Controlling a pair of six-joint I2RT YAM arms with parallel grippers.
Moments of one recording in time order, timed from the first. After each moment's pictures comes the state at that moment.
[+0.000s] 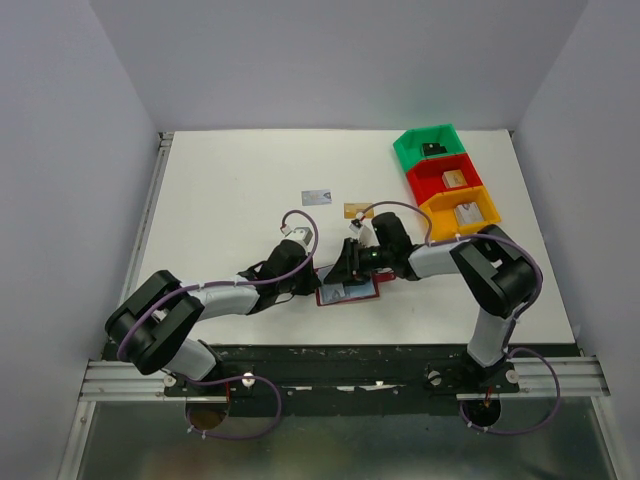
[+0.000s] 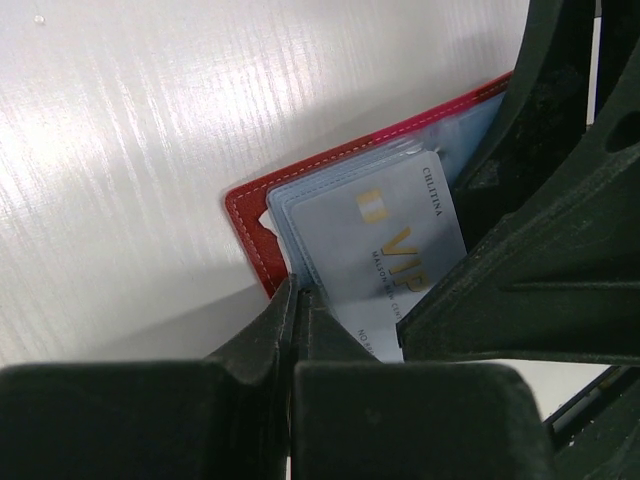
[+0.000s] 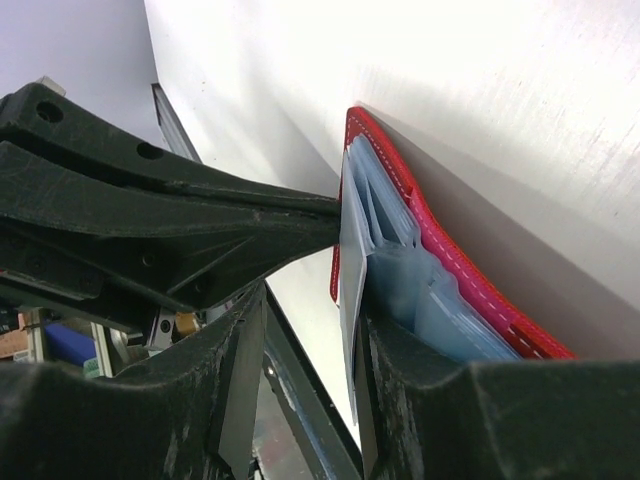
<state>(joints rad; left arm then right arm) -0.74 1.45 0.51 0.25 0.03 -0.65 0.60 1.84 0.76 0.39 -0.78 0.85</state>
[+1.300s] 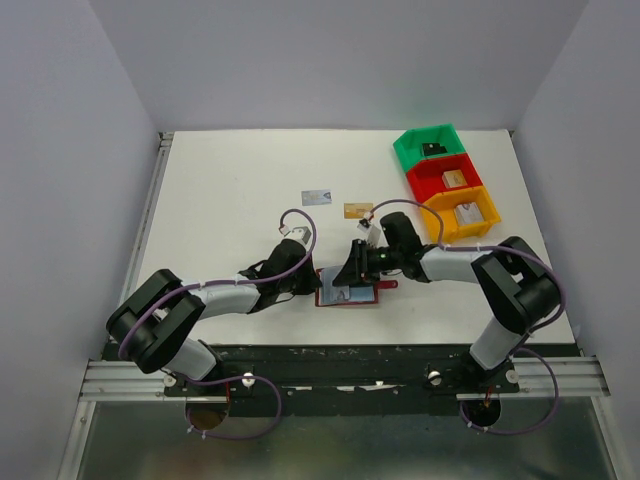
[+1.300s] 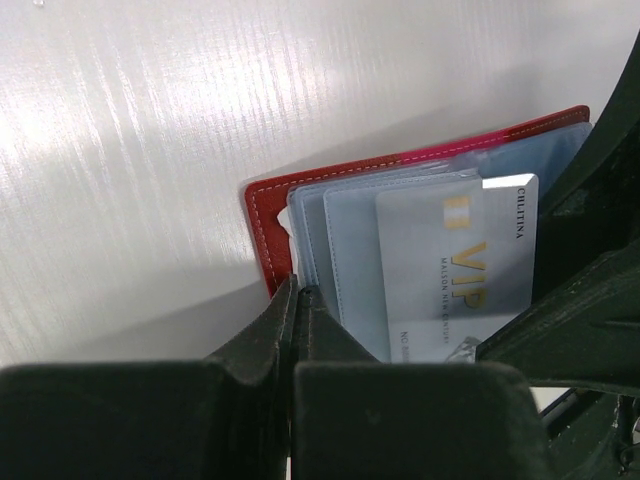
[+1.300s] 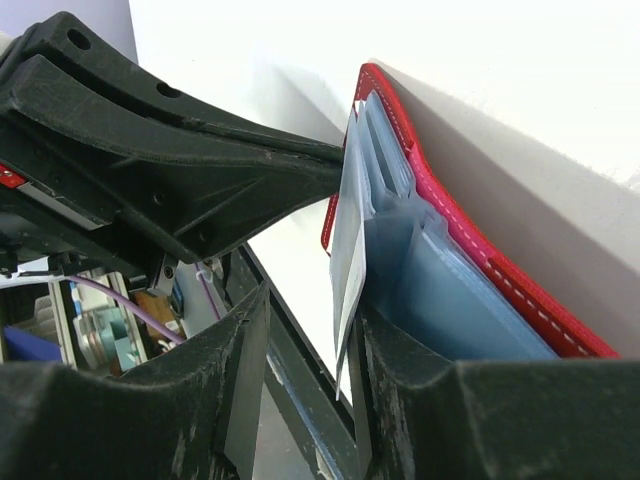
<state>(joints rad) -0.74 1.46 0.52 0.23 0.03 -0.70 0.58 1.70 0.71 0.24 -0.75 0.75</state>
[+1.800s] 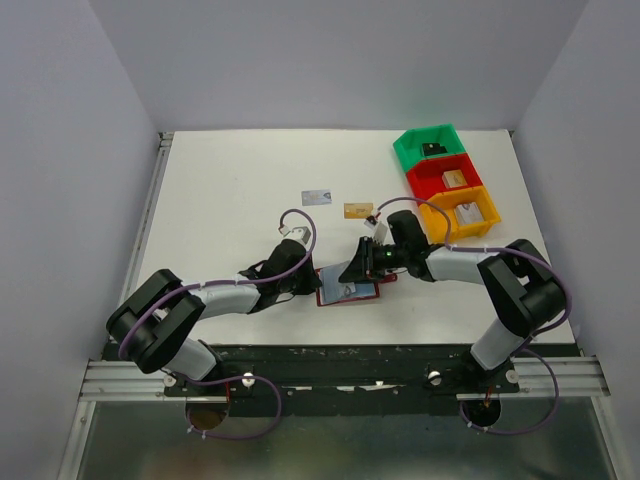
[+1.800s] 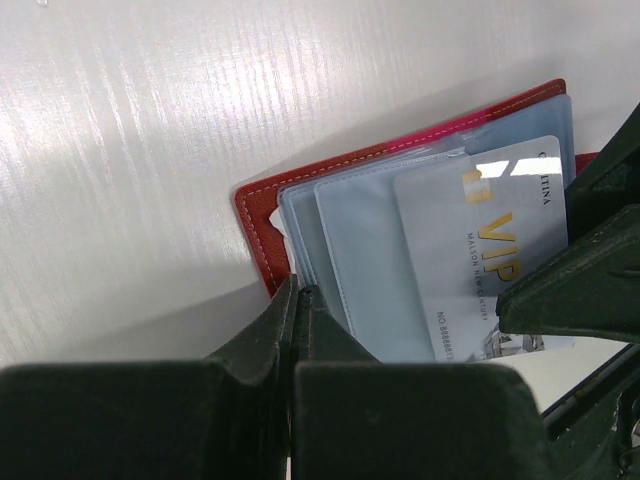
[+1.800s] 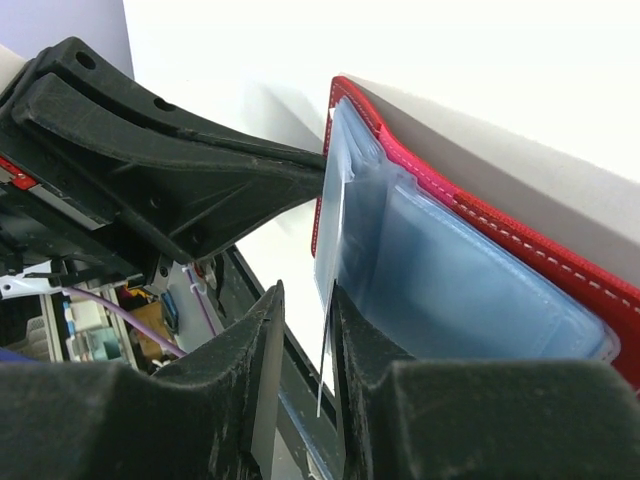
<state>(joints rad) -0.74 1.46 0.52 0.23 0.02 -0.71 0.53 1.66 0.69 0.23 -0.74 0.73</state>
